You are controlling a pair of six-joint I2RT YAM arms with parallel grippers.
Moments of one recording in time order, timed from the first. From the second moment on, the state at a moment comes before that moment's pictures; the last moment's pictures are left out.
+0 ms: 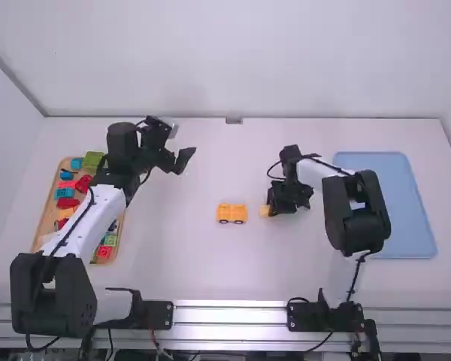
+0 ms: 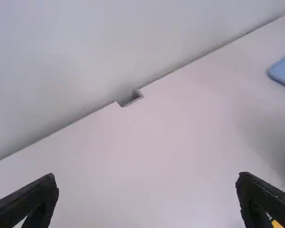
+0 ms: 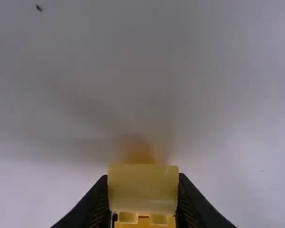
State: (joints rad) left arm -0.02 1.39 0.94 -0.01 0.51 0.28; right arm 0.23 2.00 1.19 -0.79 -0.37 1.67
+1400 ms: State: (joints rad) left arm -0.02 1.39 0.94 -0.01 0.51 0.26; right arm 0.12 2.00 1.63 -1.29 -0.48 1.18
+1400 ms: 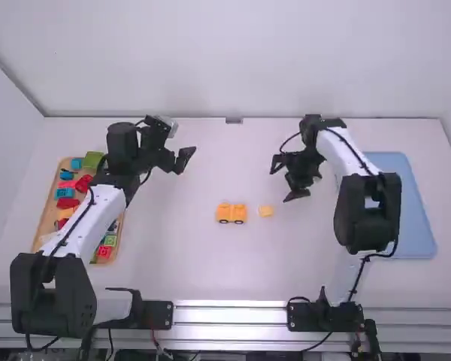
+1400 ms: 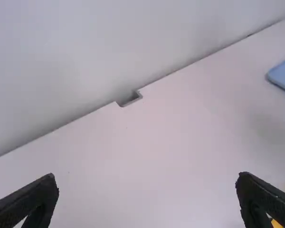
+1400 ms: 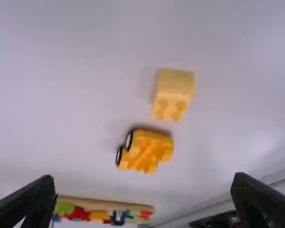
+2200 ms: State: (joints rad) left arm -0.02 1.39 0.94 -0.04 0.28 0.26; right arm 0.12 2.00 1.98 -1.14 -0.02 0.52
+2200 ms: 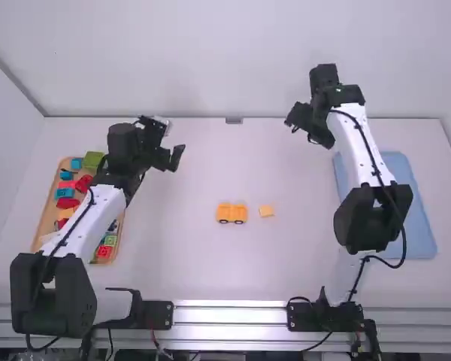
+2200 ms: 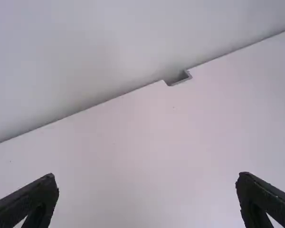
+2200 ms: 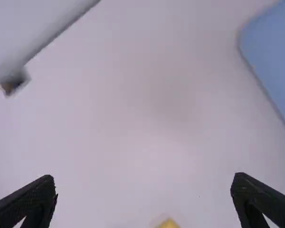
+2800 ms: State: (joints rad) left arm -0.02 1.39 0.89 -0.07 0.57 0.47; right arm 0.32 2.00 1.93 -1.37 -0.50 -1.17
